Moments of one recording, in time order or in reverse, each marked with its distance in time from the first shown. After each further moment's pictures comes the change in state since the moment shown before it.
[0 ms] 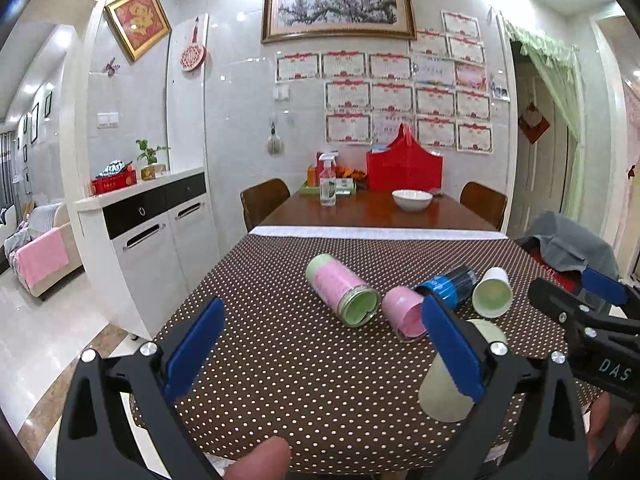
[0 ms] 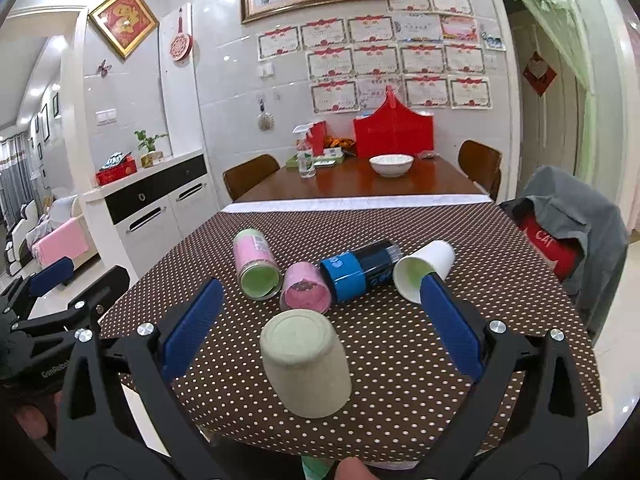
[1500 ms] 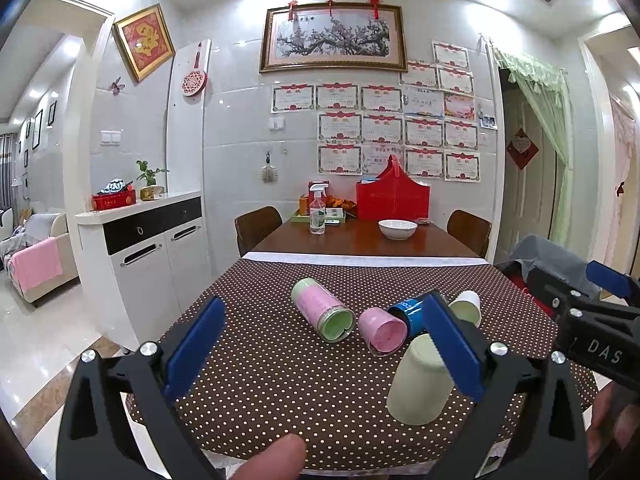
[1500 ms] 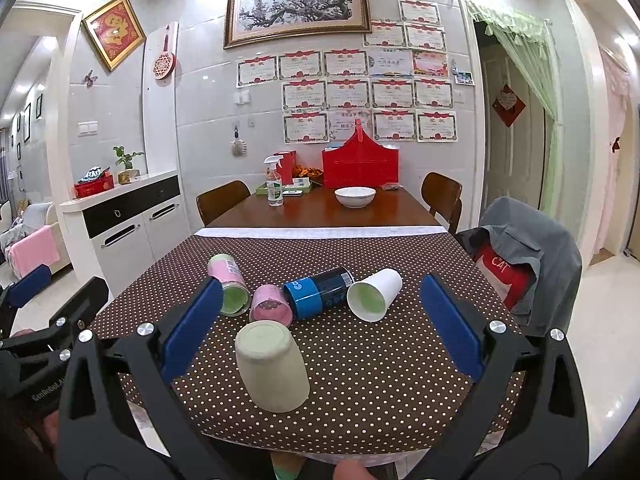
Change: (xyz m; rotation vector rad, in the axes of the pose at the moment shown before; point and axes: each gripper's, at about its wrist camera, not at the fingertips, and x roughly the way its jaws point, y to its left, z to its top) left arm -0.055 -0.010 0.002 -0.021 -0.102 -0.028; right arm -0.053 -0.004 0.008 -0.029 -0.089 -0.102
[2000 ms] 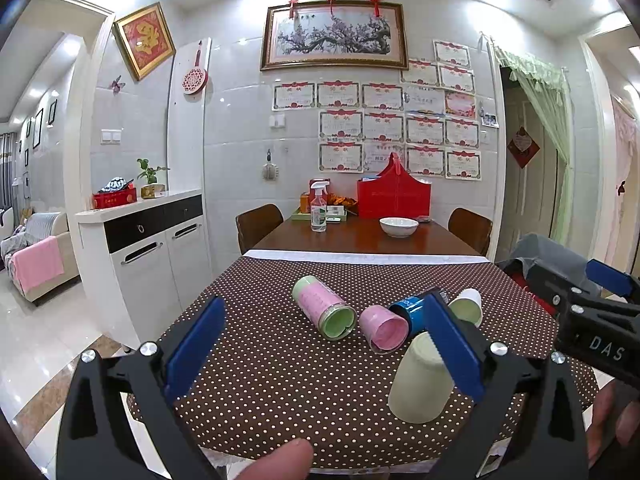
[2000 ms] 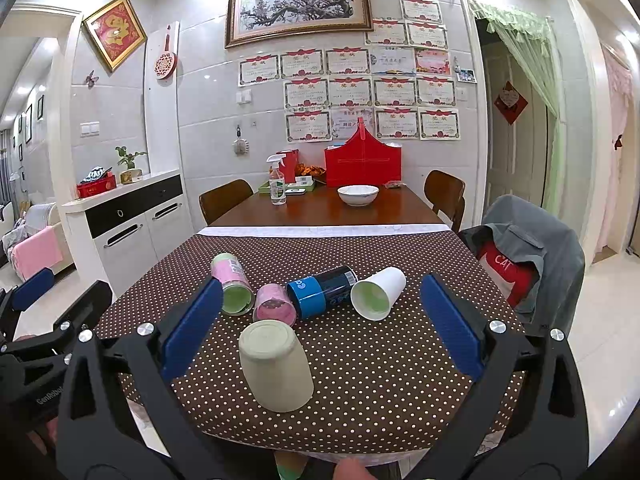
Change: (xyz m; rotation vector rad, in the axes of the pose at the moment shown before) left arm 0.002 -0.001 -0.003 0.005 0.005 0.005; right arm 0.001 0.001 0.001 0.003 0.007 0.011
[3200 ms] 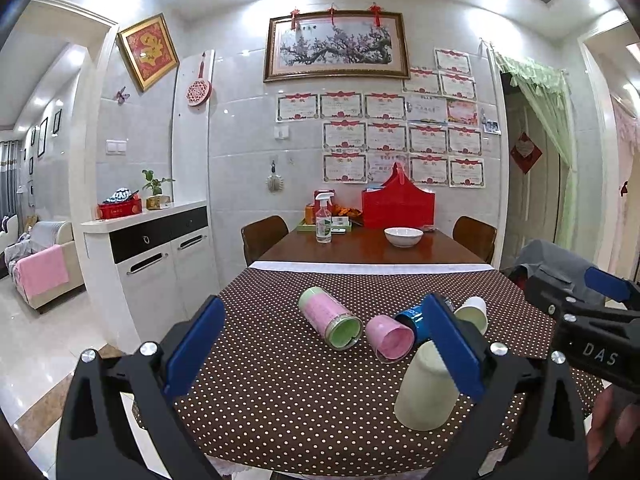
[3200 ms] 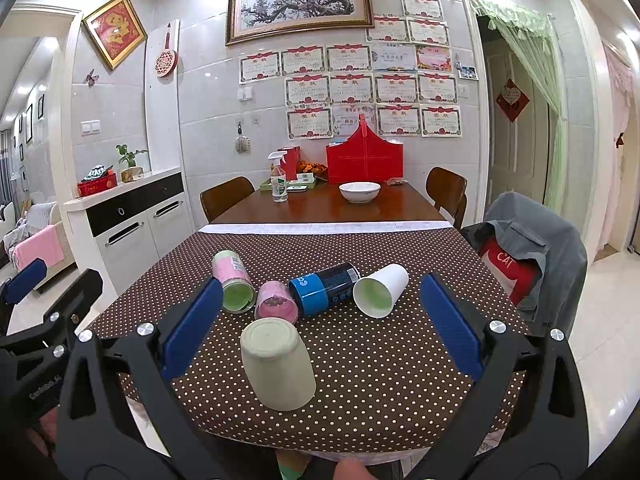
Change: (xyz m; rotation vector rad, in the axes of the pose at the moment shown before) left arm -0.006 0.004 0.005 0.008 -0.036 0.014; right arm 0.003 0.002 -0.001 0.003 0.010 0.005
